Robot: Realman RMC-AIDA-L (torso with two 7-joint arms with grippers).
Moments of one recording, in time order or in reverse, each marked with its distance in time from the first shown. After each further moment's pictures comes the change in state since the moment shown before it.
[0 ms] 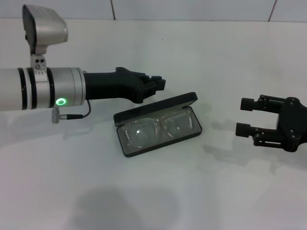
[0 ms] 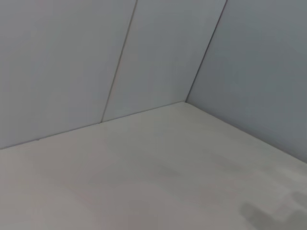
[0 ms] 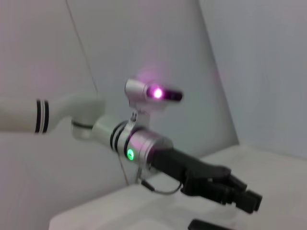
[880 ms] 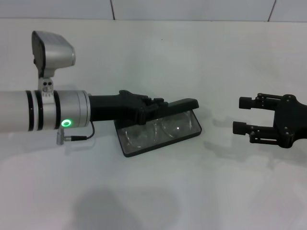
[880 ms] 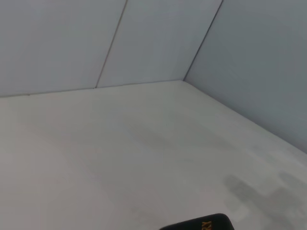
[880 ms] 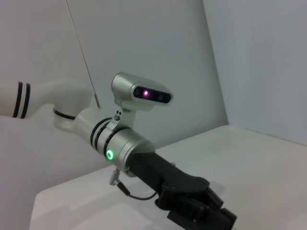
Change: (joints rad) left arm 0.023 -0.007 0.048 -0.093 -0.014 -0.027 0.014; right arm 0.003 0.011 0.000 -0.058 -0.055 0.052 0.026
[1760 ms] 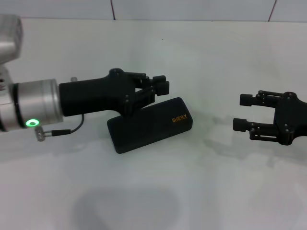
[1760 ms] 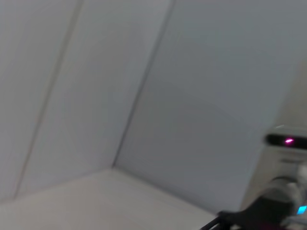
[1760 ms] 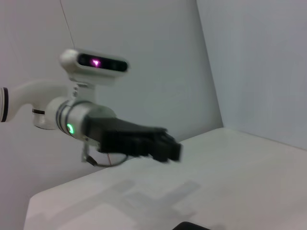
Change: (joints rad) left arm 0.160 0.007 -0.007 0.243 -0.221 0.306 0.101; right arm 0.001 0.000 0.002 0.003 0.009 0.012 -0.005
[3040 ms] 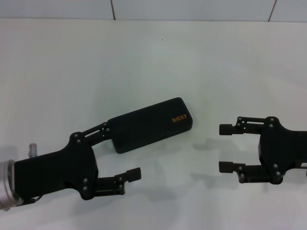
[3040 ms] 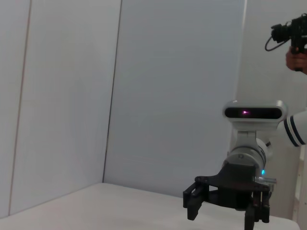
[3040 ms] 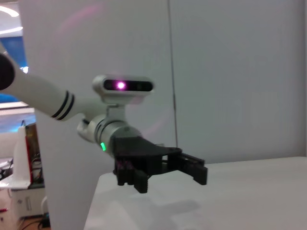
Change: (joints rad) left arm 0.258 0.003 -0.048 -0.089 -0.002 0.223 0.480; right arm 0.002 0.019 -0.071 0.046 0.002 -0.133 -0.281
